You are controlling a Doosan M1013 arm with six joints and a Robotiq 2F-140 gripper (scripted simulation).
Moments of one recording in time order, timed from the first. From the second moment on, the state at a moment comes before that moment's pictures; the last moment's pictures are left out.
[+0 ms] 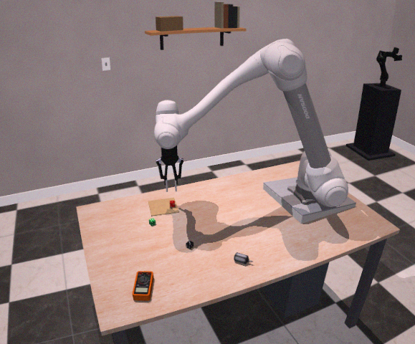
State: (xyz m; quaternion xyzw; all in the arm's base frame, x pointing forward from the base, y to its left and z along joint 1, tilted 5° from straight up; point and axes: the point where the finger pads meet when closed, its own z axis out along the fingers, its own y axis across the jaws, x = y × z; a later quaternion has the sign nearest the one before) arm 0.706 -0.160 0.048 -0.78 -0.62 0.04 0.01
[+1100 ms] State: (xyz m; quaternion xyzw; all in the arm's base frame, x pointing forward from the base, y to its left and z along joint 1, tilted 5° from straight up) arm 0.721 -0.038 0.041 -0.67 -0.74 0.04 0.01
